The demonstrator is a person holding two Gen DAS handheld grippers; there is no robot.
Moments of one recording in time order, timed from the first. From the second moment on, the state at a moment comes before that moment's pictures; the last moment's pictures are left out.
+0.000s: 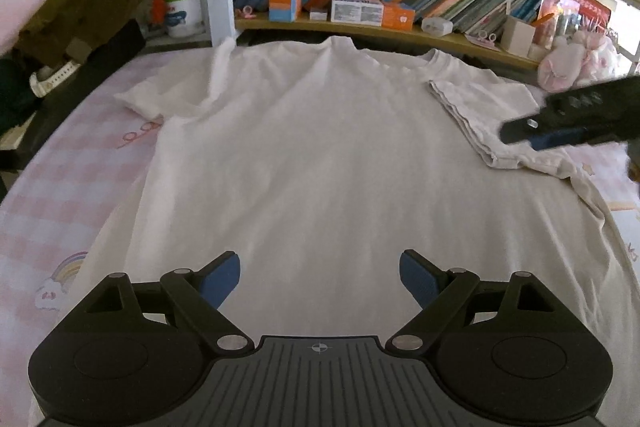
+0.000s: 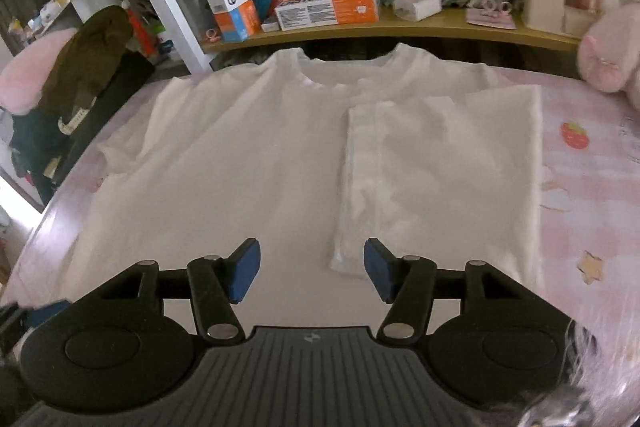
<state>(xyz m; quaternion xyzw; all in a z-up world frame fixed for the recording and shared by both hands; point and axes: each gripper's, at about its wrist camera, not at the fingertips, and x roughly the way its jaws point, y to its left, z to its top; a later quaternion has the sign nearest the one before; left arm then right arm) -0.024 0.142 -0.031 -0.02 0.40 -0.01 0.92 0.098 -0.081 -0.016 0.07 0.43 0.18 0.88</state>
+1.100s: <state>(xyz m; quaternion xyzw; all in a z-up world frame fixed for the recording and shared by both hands) -0.016 0.148 -0.034 -0.02 0.39 -0.02 0.92 0.107 -0.064 -0.057 -0.05 0.44 0.17 0.88</state>
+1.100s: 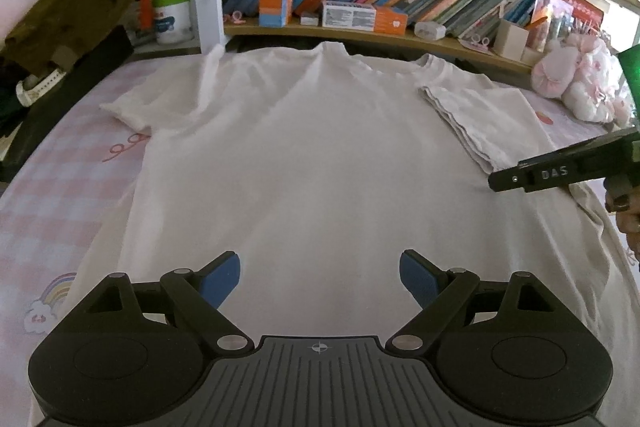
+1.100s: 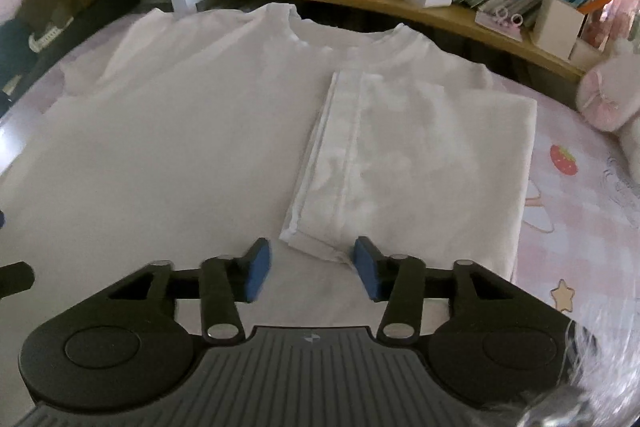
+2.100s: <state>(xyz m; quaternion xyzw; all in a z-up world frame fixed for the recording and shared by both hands) -0.010 0.171 -0.020 -0.01 0.37 -0.06 0.93 -0.028 -0.112 -0.032 0.08 0.42 -0.03 0.90</state>
